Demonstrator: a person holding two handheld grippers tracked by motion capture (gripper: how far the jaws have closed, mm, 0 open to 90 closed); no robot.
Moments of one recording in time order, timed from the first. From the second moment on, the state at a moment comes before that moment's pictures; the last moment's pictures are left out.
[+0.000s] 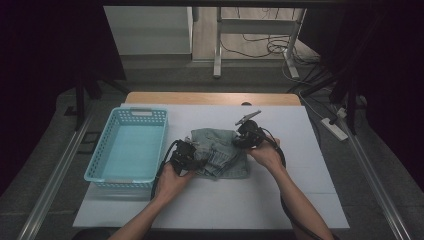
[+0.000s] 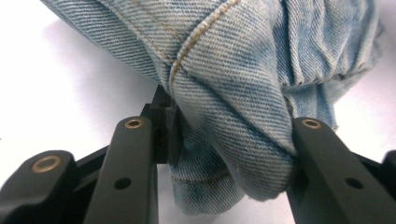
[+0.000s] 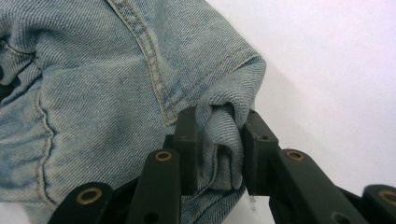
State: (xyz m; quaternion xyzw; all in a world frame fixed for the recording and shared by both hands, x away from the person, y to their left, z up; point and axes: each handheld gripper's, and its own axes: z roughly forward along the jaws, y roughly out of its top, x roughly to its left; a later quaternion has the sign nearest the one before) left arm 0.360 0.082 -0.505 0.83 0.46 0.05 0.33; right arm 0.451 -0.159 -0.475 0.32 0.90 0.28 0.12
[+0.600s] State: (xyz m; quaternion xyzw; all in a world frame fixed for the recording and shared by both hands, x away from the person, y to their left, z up) left arm 0.351 0.090 -0.466 0.83 0.44 0.06 0.35; right arm 0.443 -0.168 -0.439 0.31 0.89 0.33 0.12
